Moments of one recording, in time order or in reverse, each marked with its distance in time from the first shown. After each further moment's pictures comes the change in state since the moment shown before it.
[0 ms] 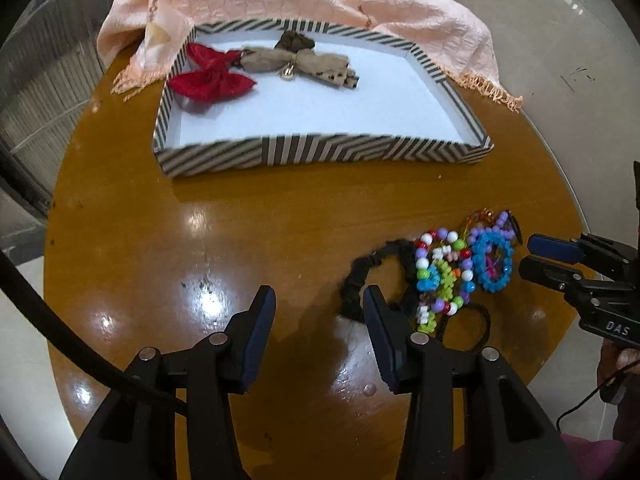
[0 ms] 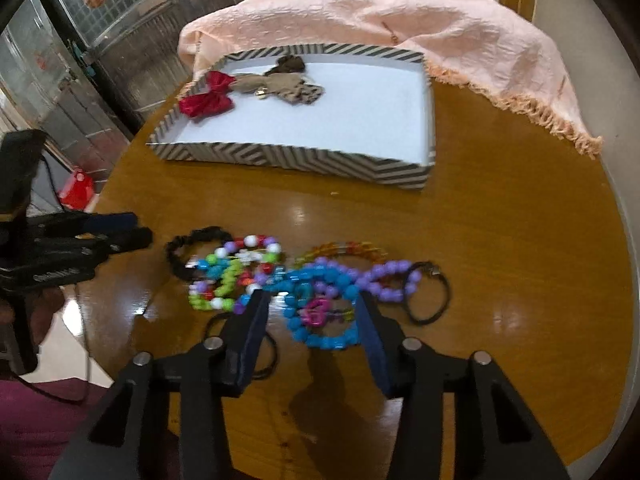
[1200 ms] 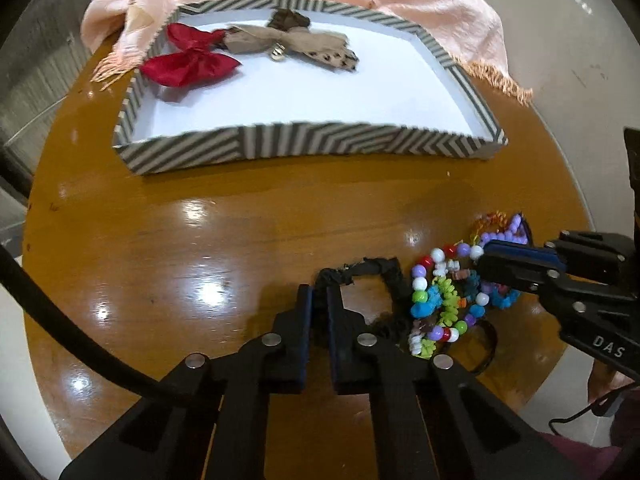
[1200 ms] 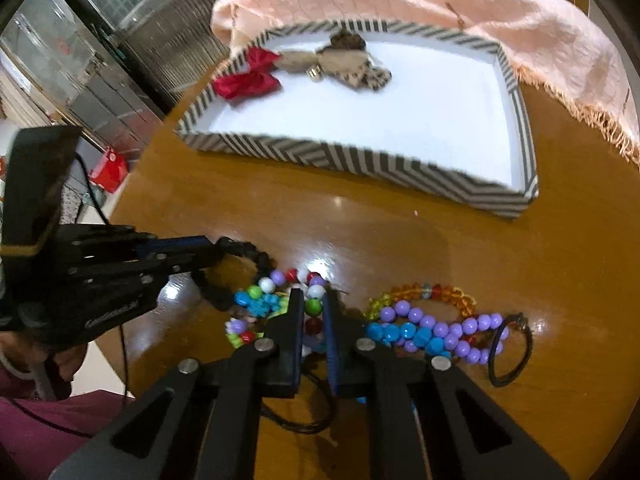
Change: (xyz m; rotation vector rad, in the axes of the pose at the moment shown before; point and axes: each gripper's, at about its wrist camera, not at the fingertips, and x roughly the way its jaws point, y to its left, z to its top) left arm 0.021 -0.005 0.015 -0.020 0.039 -0.007; right arm 0.035 0.025 0.032 -0.042 0.054 0.120
